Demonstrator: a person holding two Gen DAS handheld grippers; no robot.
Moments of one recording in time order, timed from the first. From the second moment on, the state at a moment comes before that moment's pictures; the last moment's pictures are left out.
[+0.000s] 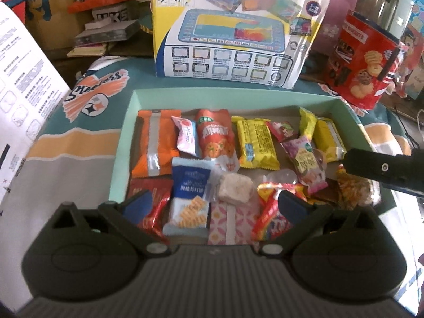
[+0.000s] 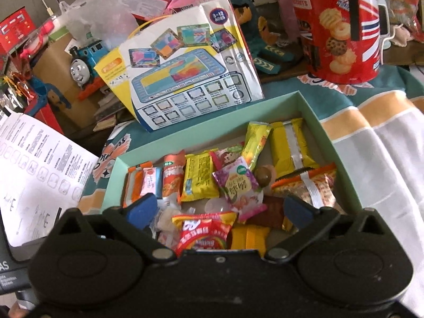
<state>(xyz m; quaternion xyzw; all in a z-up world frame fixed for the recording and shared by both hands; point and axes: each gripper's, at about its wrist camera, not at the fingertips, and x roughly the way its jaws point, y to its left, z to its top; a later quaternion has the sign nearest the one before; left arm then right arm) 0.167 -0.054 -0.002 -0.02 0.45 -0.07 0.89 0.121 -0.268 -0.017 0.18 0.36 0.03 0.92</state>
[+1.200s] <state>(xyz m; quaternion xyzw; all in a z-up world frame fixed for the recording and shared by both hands) 0.079 -0.063 -0.072 0.02 0.50 -0.09 0.86 0.030 -0.265 -0.075 0.19 0.43 0.02 0.88</state>
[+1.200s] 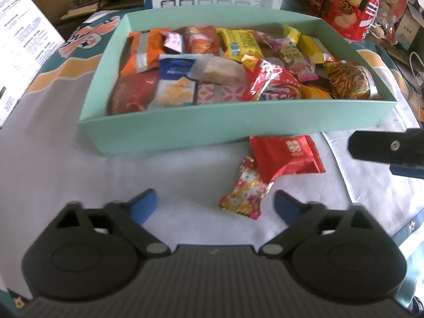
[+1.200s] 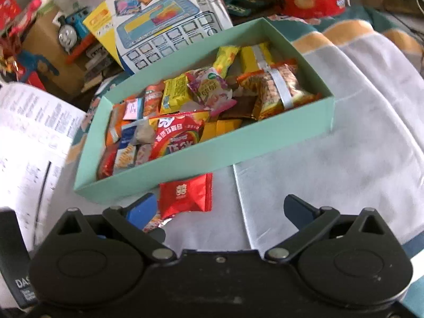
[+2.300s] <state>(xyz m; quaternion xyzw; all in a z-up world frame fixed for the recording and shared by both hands) 0.073 0.011 -0.076 -0.07 0.49 -0.08 0.87 0.061 -0.211 -0.074 0.12 0.45 0.11 0.88</state>
